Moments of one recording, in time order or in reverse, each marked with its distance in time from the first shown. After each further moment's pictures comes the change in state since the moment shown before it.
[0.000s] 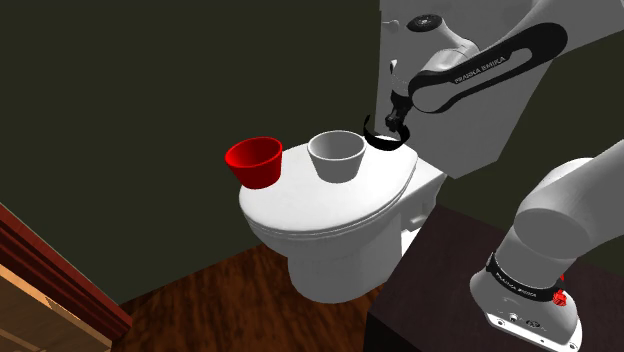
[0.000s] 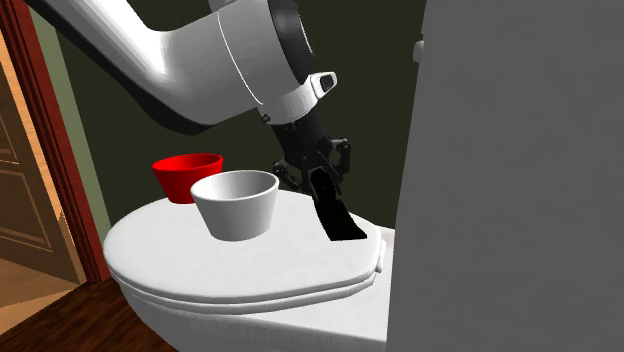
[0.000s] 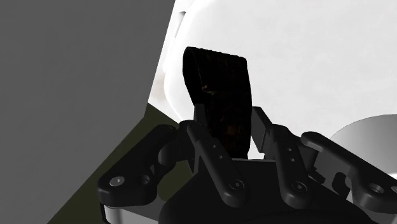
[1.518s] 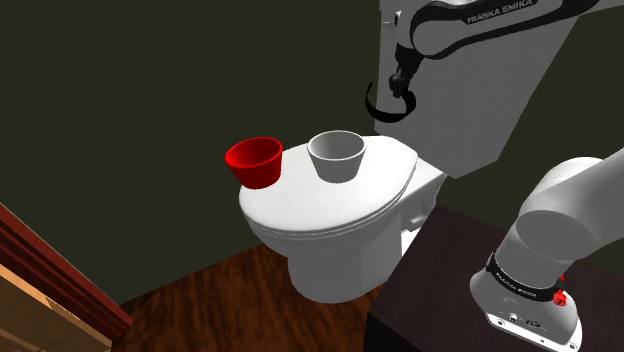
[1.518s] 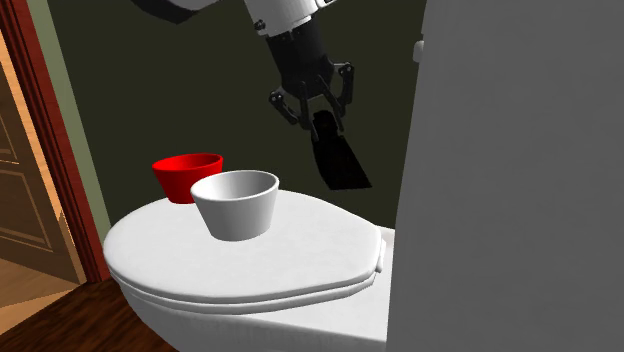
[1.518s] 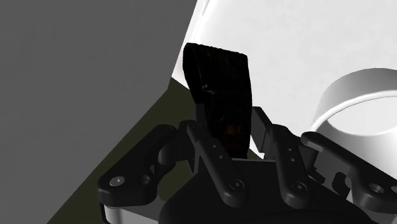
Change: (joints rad) arm 0.044 -0.083 0.013 0.229 0.099 -0.302 -0.116
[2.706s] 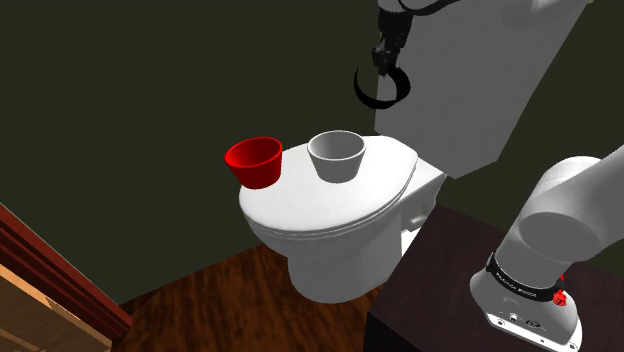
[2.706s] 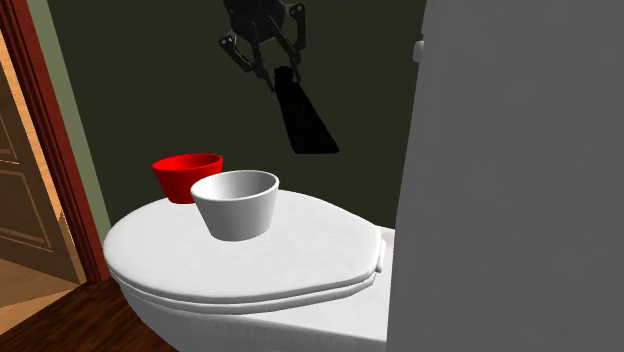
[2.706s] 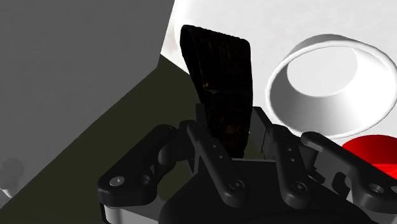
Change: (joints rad) arm 0.050 0.024 0.129 0.226 0.059 -0.241 0.069
